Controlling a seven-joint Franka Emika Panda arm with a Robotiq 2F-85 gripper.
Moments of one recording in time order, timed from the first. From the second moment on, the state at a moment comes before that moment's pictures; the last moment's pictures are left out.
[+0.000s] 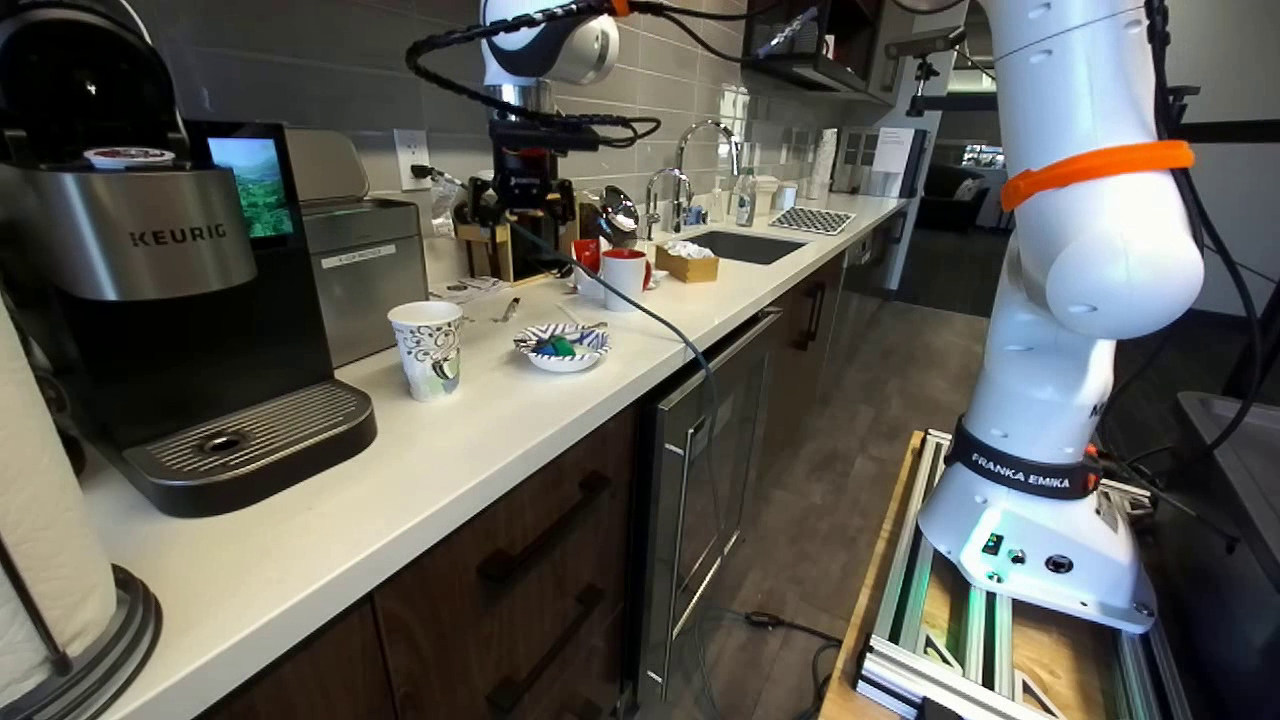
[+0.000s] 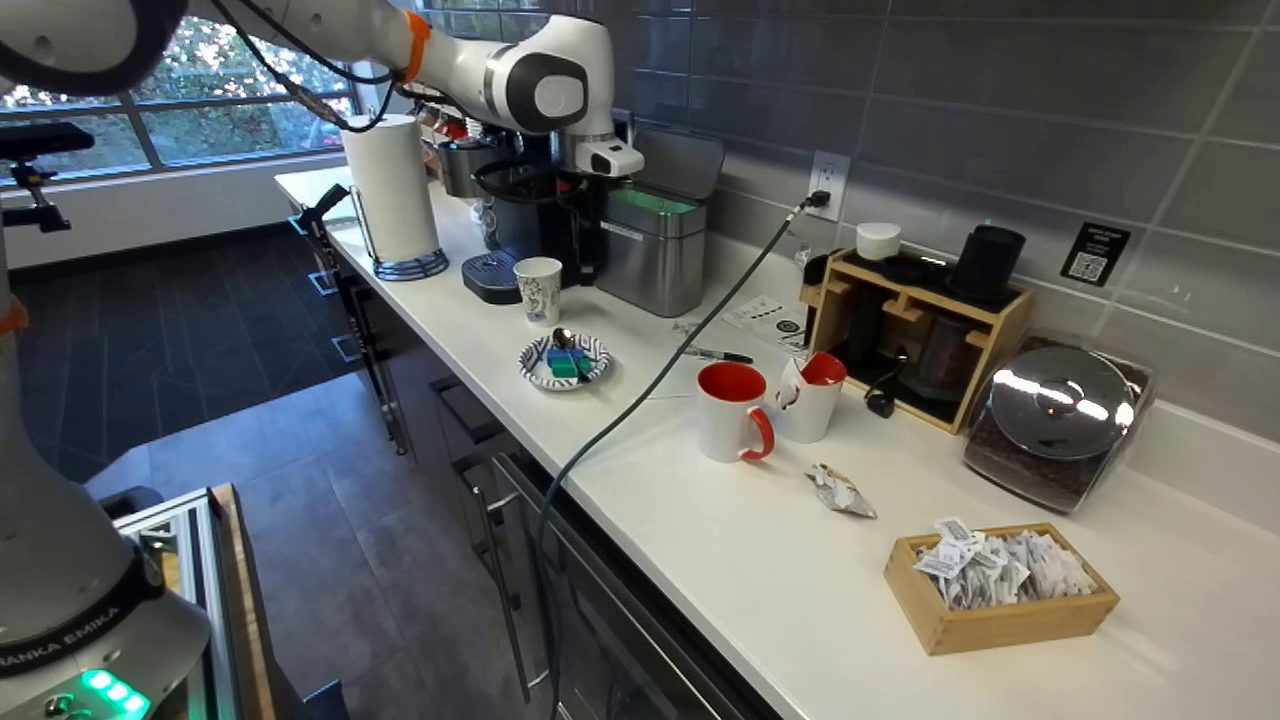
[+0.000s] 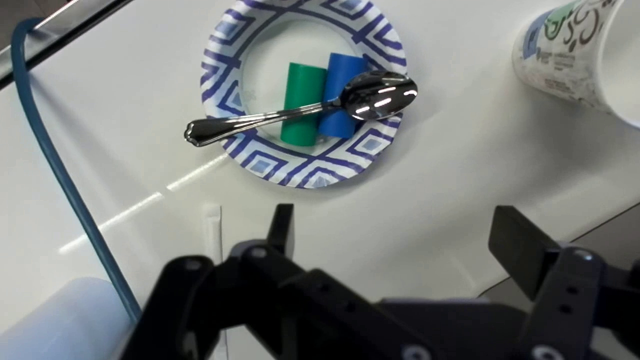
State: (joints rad) arm 0.12 0.34 0.01 -1.63 0.00 1.97 0.62
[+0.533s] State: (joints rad) arm 0.11 0.57 -0.07 -1.42 0.00 1.89 0.95
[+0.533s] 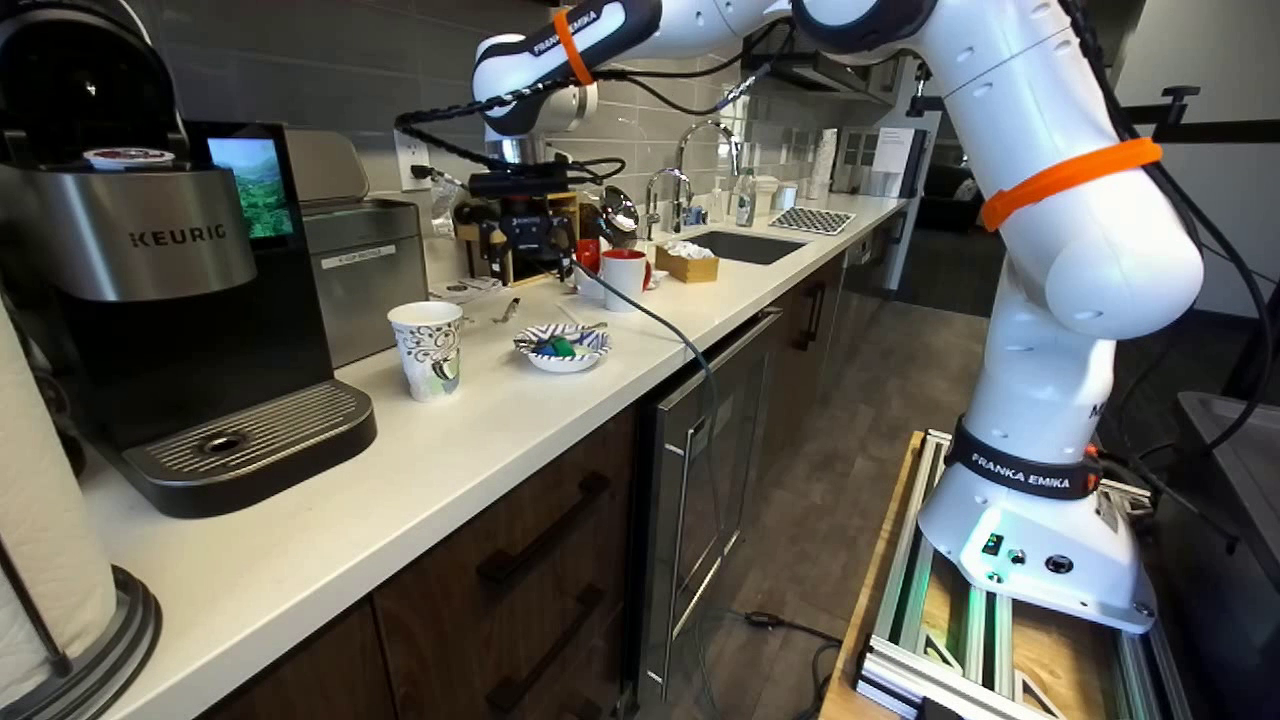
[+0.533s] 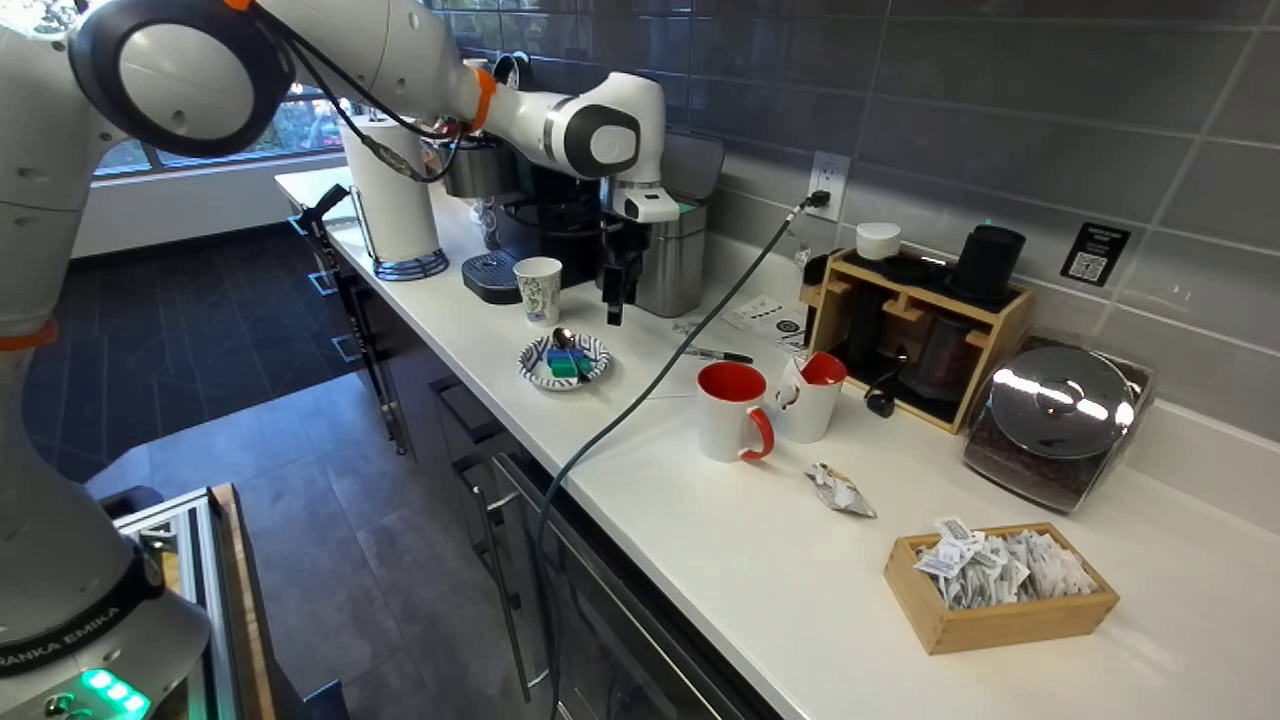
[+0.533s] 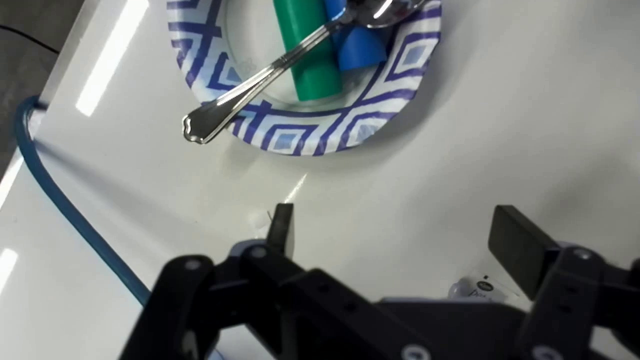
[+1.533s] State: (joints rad) arm 0.09 0.70 -0.08 -1.32 0.06 2.08 0.99
